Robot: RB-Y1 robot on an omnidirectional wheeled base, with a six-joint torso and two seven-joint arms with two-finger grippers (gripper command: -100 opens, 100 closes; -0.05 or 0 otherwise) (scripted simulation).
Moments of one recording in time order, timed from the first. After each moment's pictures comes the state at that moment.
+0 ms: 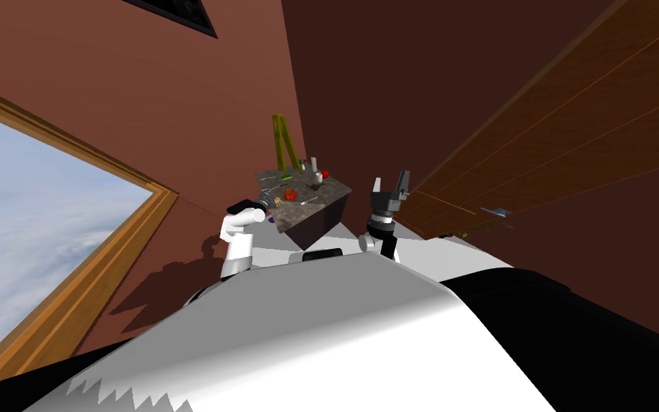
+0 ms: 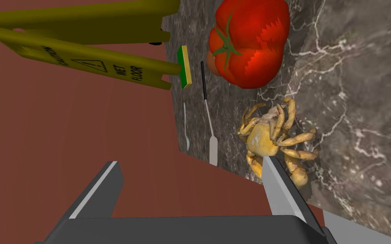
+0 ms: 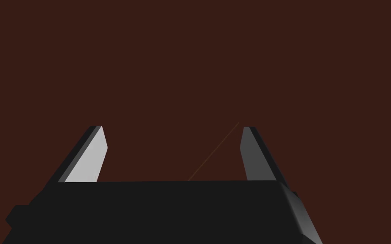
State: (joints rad) left arm -0.18 0.26 0.23 -1.71 0.34 0.71 -0.03; right arm 0.50 0.03 0.07 -2.36 -0.04 -0.58 -0.06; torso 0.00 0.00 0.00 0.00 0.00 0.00
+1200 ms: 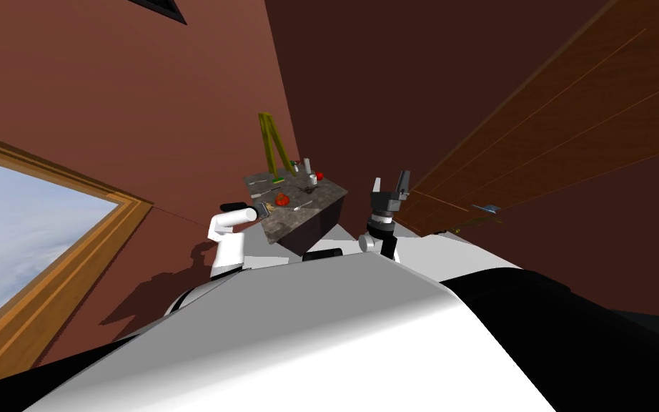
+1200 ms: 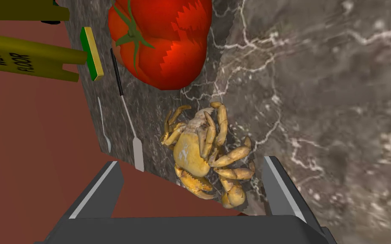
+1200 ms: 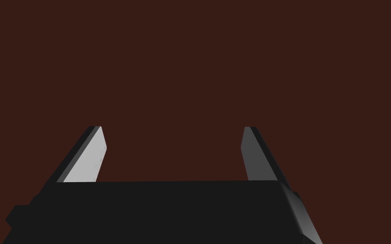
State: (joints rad) left arm -0.22 0.33 0.31 -1.60 0.30 1.01 0.07; right arm 0.50 0.03 0.07 -2.36 -0.04 -0.58 -0.06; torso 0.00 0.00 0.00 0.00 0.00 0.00
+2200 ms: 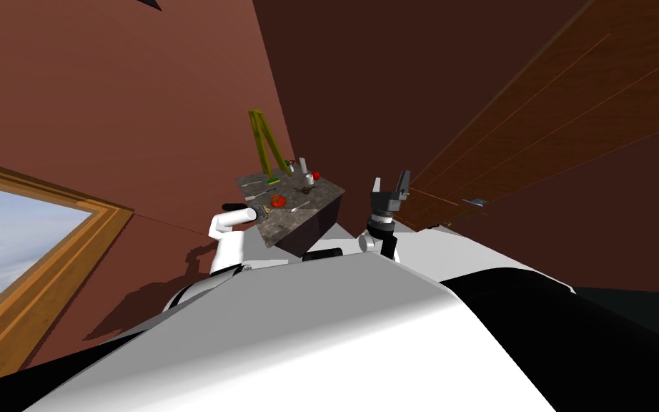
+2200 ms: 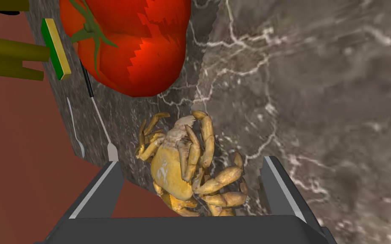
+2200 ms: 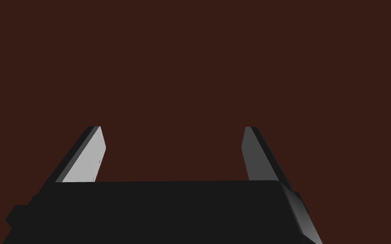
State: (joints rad) left arm -0.26 0.35 0.33 -1.48 0.26 1.03 0.11; right arm 0.50 0.03 0.07 -2.36 -0.04 -0.58 -0.06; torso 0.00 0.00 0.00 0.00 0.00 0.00
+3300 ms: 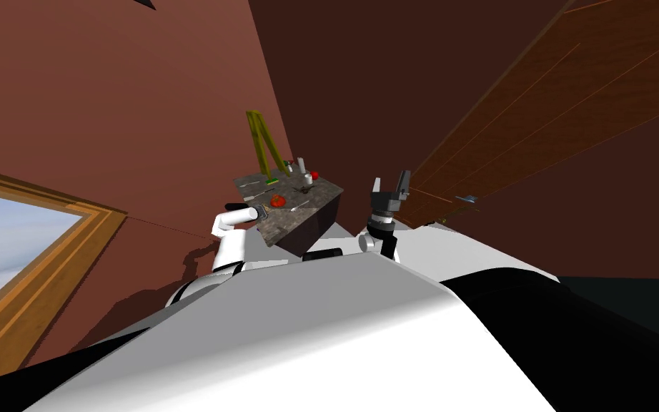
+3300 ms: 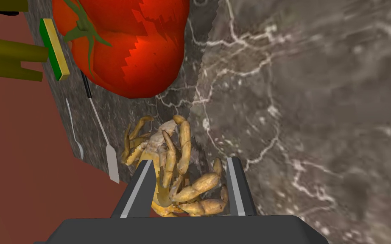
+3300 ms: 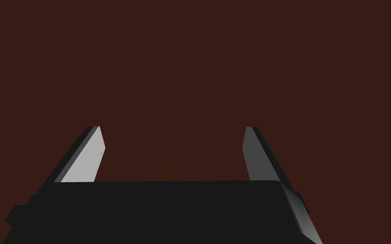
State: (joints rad) left arm -0.29 0.35 0.33 -1.41 0.24 0.99 0.13; right arm 0.50 0.03 0.07 -2.36 -0.04 -0.58 -0.06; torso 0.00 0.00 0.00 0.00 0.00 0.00
